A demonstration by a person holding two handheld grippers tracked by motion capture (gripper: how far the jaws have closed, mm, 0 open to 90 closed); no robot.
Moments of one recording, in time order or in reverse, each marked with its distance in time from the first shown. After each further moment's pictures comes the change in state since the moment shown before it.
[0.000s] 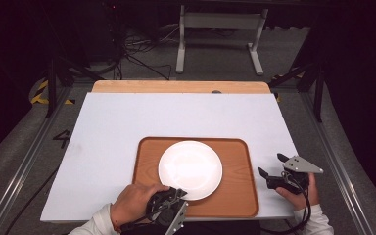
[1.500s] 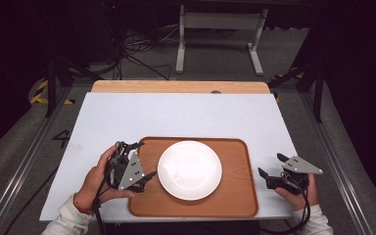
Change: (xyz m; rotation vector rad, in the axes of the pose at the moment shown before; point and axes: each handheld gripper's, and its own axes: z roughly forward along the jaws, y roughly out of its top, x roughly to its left) left arm 0.057 -0.094 -0.053 -0.071 0.256 -0.516; right arm 0.001 0.001 -0.002 -0.002 -0.010 -0.007
